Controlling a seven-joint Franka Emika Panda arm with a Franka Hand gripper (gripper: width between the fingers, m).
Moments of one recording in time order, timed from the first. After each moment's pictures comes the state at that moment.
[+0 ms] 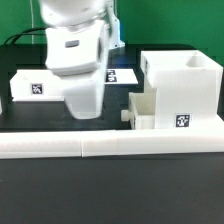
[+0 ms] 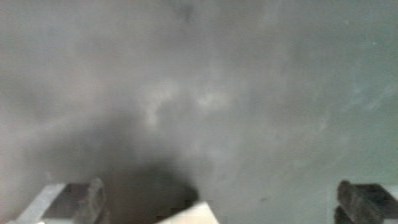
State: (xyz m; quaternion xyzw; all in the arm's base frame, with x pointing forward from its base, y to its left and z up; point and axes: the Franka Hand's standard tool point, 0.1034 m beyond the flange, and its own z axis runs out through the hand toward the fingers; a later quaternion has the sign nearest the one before) arm 0.551 -0.028 0.039 -0.76 -0.62 0.05 0.22
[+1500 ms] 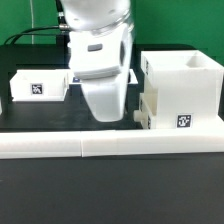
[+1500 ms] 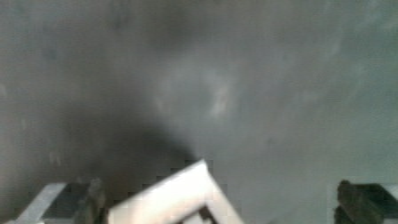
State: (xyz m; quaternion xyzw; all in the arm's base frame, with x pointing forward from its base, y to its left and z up) arm 0.553 0.000 0.037 -0.77 -0.60 0.05 0.22
